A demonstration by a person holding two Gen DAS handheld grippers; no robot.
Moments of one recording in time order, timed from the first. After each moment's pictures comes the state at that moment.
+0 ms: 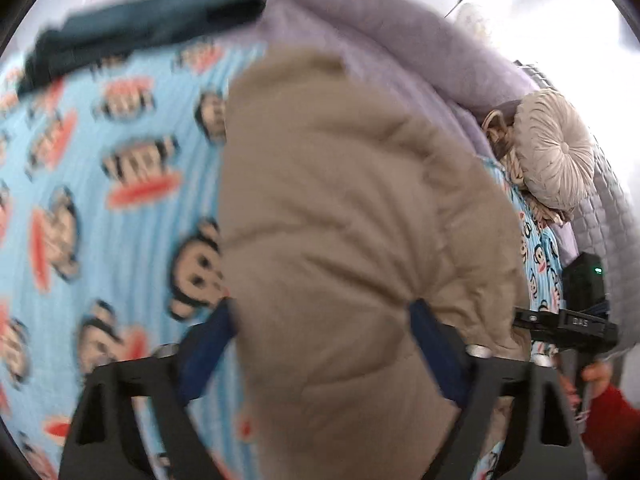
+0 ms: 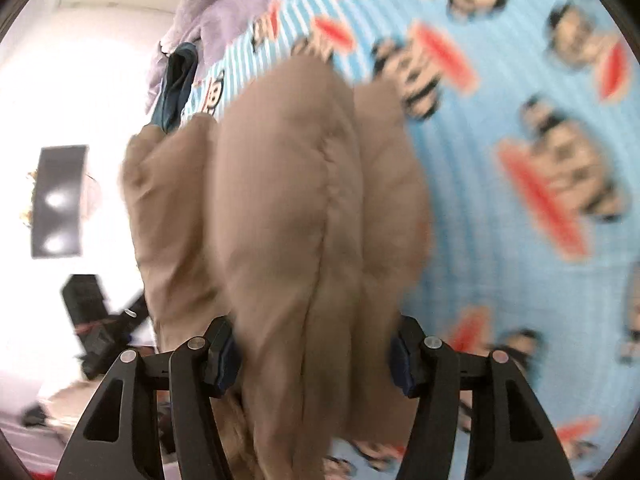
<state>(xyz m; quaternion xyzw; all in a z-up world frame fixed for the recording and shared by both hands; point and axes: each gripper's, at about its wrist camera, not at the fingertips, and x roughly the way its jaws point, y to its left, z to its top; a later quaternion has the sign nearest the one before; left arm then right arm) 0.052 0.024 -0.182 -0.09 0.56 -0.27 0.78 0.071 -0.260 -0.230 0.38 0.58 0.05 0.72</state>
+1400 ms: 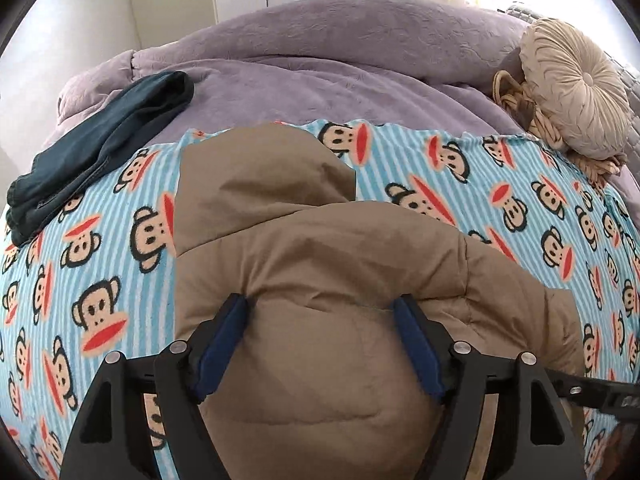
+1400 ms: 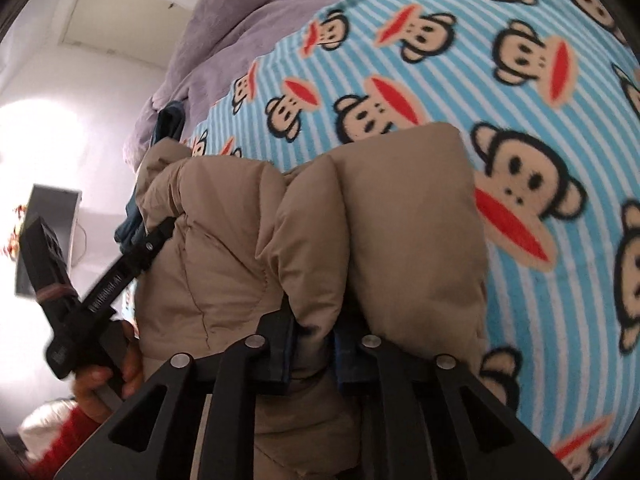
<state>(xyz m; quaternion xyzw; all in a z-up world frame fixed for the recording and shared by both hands) 0.086 -0.065 -0.207 0.08 0.49 -0.23 0.84 0.052 -0.283 -0.245 0.41 0.51 -0.02 0.76</state>
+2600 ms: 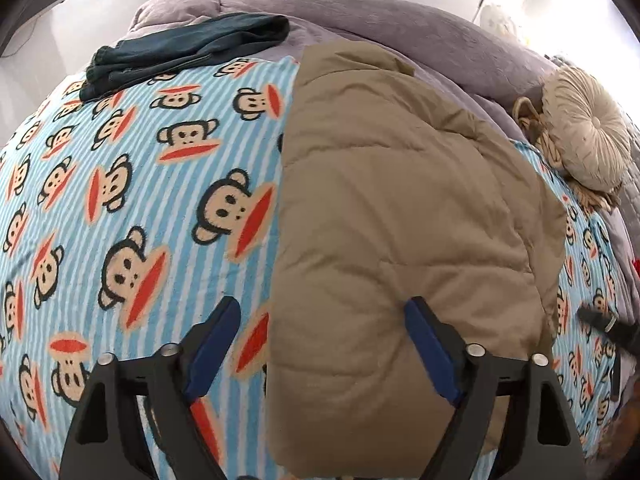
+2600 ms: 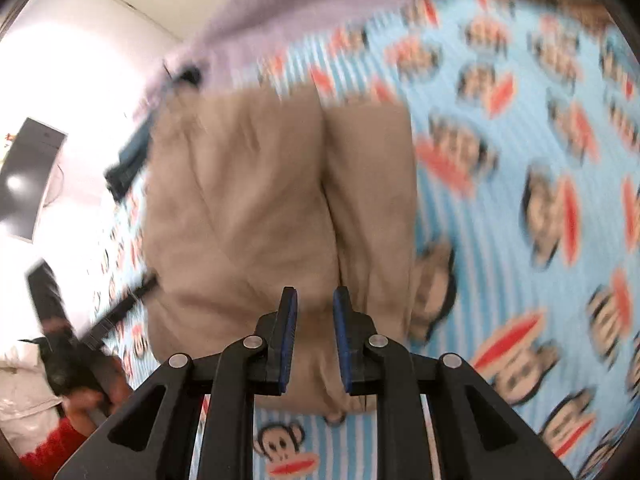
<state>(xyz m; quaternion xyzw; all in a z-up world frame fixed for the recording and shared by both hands) -0.035 0.050 -0.206 -0.04 0.53 -0.17 0.83 -0.015 -0.274 -0.165 0.28 0.51 -0.03 0.81</state>
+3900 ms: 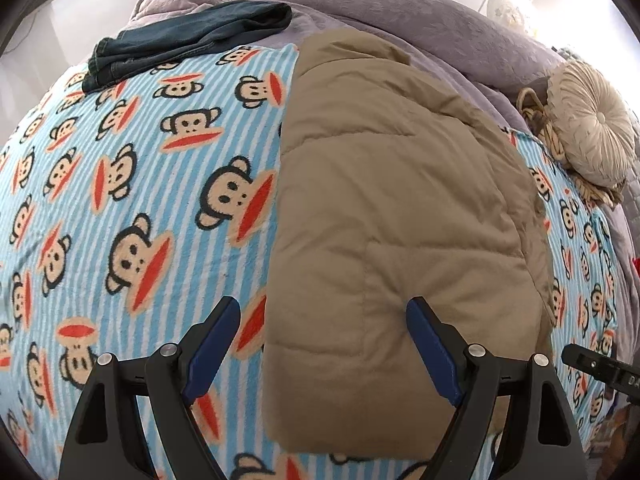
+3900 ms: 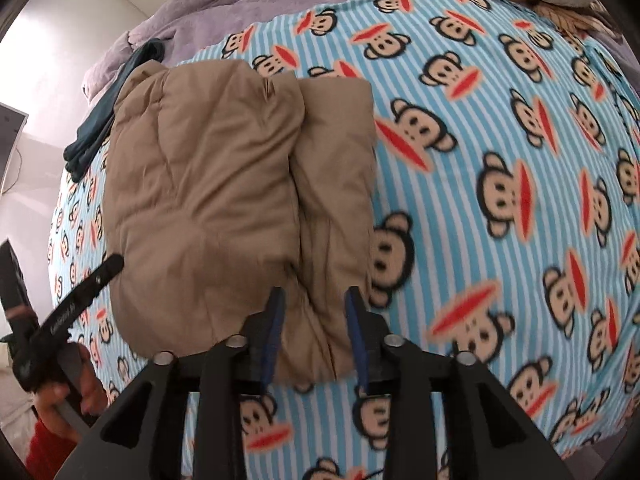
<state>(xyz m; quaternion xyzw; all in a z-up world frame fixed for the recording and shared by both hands) -0.041 0.046 -0.194 -0.02 0.56 -0.16 0.81 -0.036 -0.254 -0.174 0.24 0.60 -0.09 0.76</state>
